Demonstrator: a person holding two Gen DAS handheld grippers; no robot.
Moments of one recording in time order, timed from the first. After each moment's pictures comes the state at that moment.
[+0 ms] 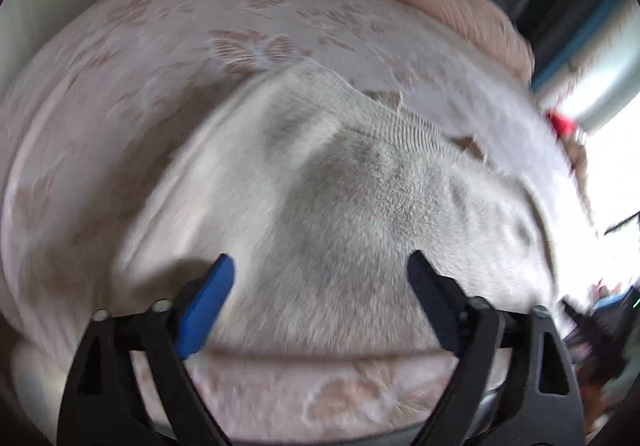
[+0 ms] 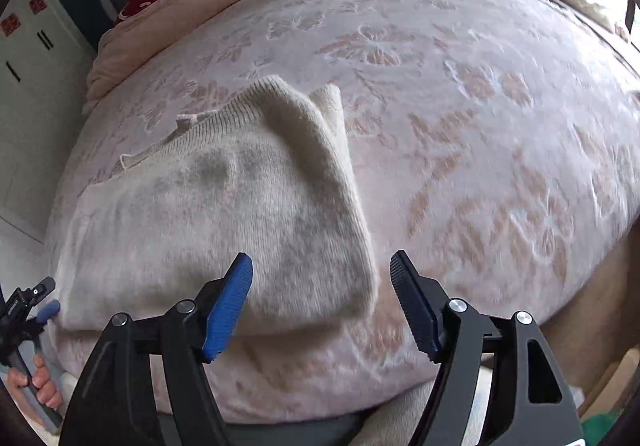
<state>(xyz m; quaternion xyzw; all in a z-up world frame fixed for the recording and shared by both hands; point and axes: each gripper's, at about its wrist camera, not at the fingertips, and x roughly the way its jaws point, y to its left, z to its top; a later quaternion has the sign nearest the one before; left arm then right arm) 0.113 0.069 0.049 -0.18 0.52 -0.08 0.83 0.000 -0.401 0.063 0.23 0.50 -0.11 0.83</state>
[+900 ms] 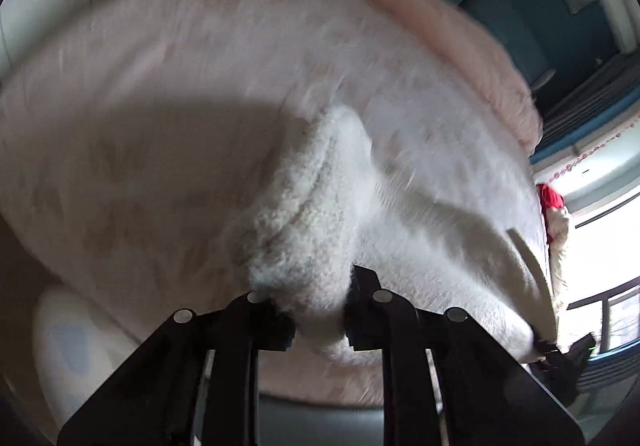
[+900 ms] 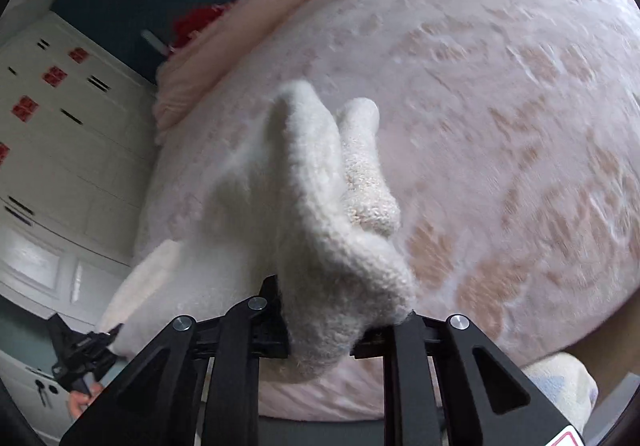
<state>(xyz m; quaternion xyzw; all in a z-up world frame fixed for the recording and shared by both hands) 0.080 0.146 0.065 -0.28 0.54 -0.04 0.79 0.006 -0.385 0.065 0.33 0.47 -0.01 0.82</state>
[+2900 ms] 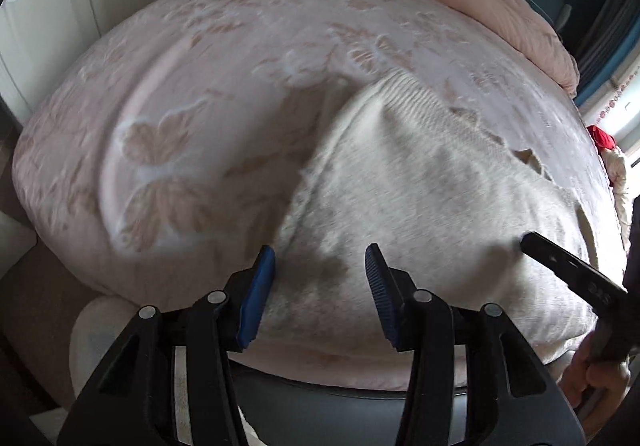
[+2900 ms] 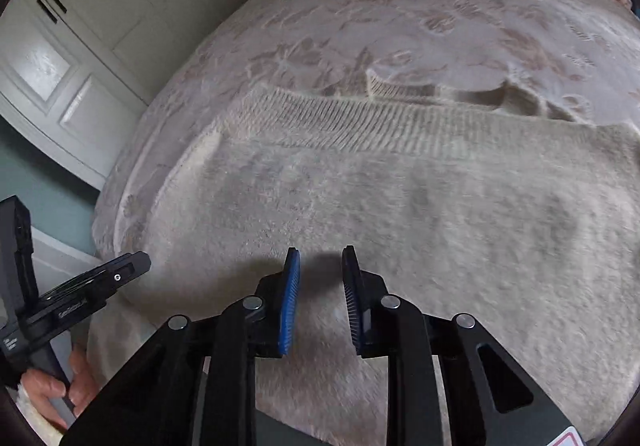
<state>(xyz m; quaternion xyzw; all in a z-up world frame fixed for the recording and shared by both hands) 0.061 0.144 0.028 -0.13 0.53 0.00 0.84 0.104 -0.111 0.045 0.09 0.55 0.18 0.81</state>
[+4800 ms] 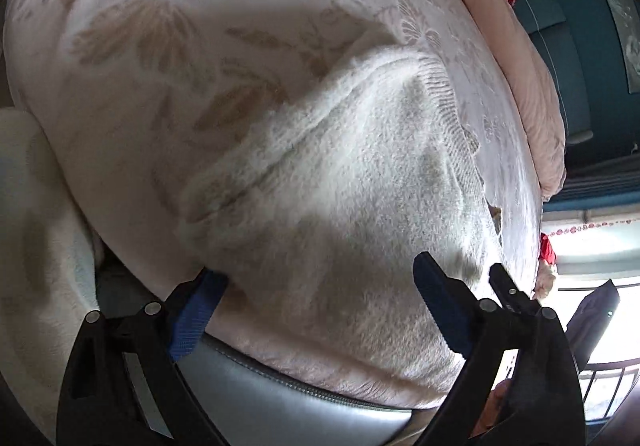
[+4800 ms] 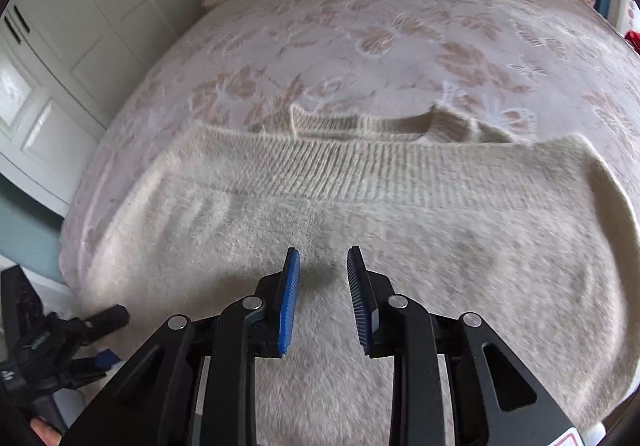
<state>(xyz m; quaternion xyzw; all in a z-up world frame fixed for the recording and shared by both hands) 0.048 0.140 -0.008 -0.40 0.55 0.03 0.73 0.118 -0.167 0.055 0.08 0.55 0.09 0.83</state>
